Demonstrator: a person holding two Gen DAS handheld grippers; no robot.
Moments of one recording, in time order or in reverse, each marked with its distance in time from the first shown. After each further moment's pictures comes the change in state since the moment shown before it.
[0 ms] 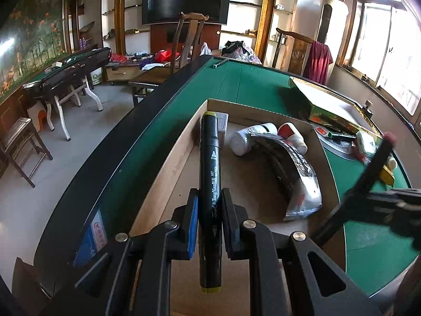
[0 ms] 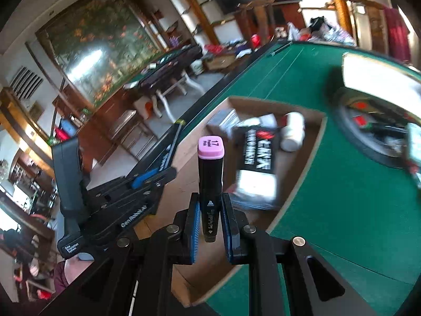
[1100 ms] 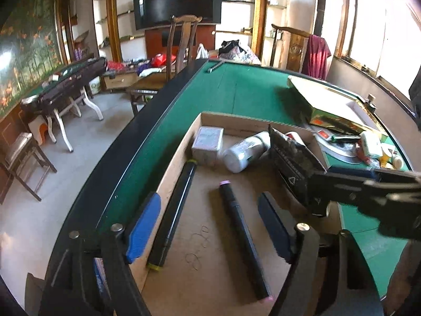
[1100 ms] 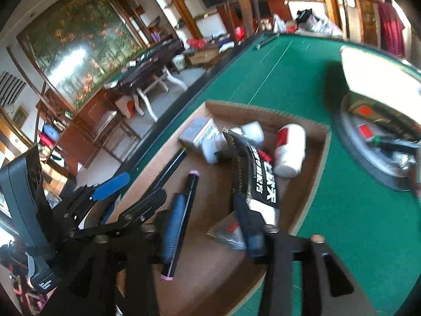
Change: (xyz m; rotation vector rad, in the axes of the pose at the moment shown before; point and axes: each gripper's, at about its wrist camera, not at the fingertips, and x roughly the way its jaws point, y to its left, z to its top) left arm 0.002 -0.020 0.026 0.072 -0.013 0.034; right arm 0.040 -0.024 0.037 0.042 -0.005 -0.104
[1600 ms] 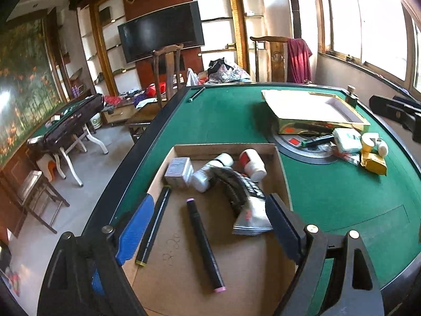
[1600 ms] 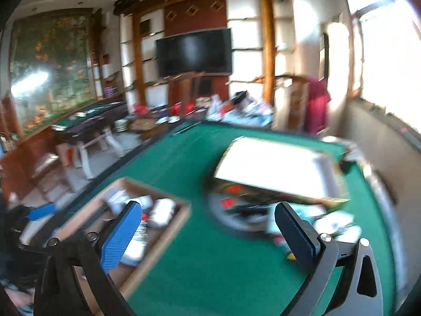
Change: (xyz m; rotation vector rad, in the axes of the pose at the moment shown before) left arm -0.055 -0.064 0.004 0.154 -0.104 0.049; right arm -0.155 -0.040 -0.012 -0.103 -0.416 -0.464
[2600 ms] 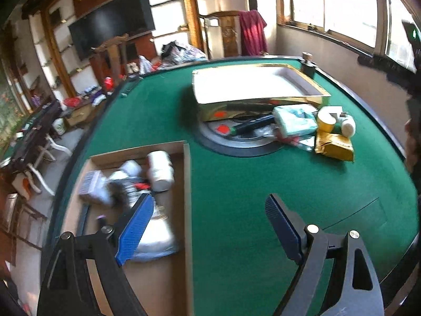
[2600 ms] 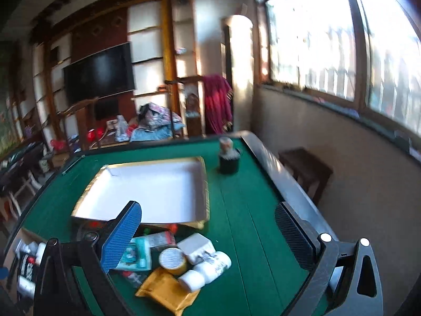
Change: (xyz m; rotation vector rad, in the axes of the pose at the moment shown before) left arm 0.049 -0.119 0.029 0.135 0.137 -0.192; right arm 0.013 -0.220 0.003 0.302 -0.024 -0.392
